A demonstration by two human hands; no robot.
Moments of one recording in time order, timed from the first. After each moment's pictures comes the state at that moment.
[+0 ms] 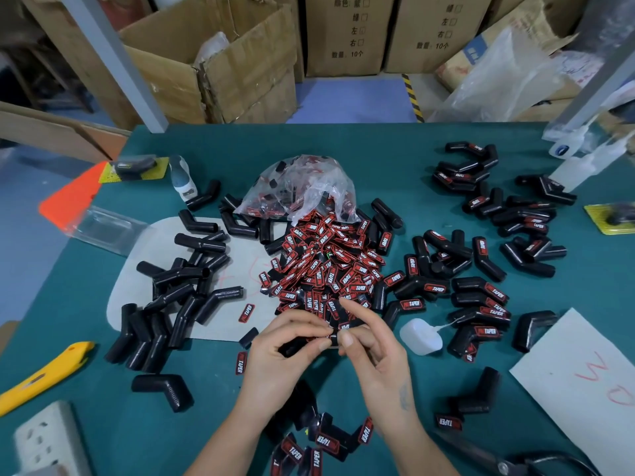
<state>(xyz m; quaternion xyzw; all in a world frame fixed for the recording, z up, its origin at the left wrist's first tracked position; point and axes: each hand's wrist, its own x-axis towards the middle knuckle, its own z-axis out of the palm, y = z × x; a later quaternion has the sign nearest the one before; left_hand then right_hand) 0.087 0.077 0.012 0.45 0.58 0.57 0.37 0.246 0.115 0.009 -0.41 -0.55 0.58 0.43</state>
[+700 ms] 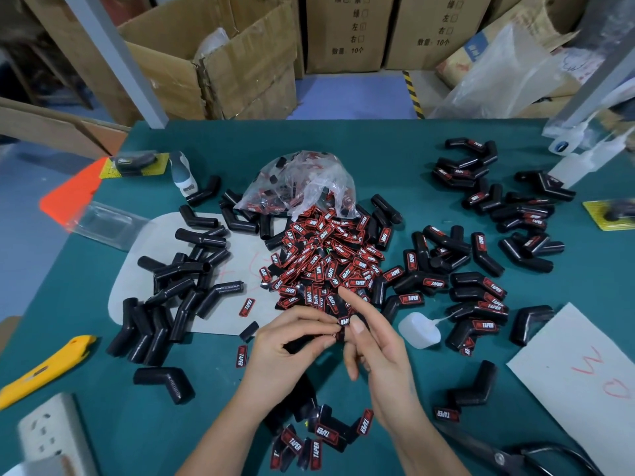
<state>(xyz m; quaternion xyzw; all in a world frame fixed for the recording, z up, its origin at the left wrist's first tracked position) 0.087 0.078 0.016 0.53 0.57 0.53 0.34 0.252 0.120 0.013 -0.39 -0.50 0.65 0.41</state>
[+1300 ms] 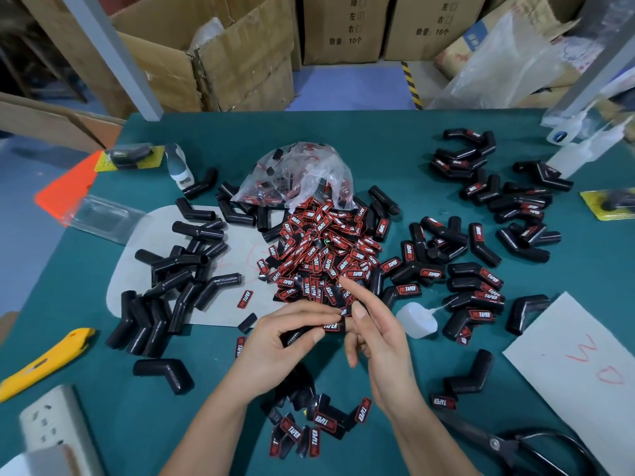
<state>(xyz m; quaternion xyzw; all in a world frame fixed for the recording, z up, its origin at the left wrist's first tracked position) 0.068 0.077 0.012 0.57 0.53 0.46 0.42 0.253 0.123 0.017 -0.40 -0.48 0.67 0.41</state>
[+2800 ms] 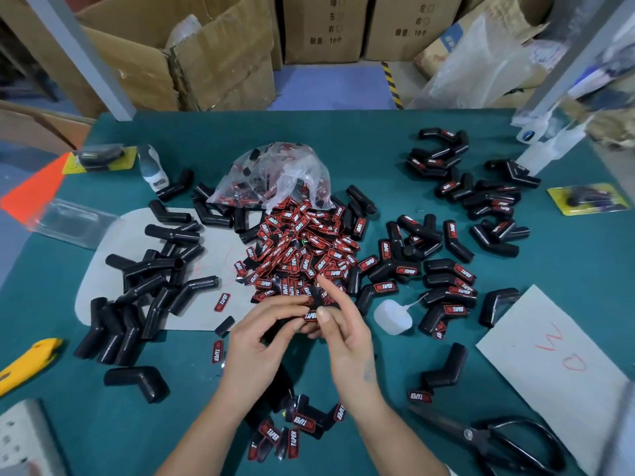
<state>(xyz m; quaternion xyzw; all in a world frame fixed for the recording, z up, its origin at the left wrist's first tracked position) 0.092 0.079 0.007 0.54 0.60 0.53 0.26 0.236 0.113 0.006 -0.40 -0.48 0.63 0.46</state>
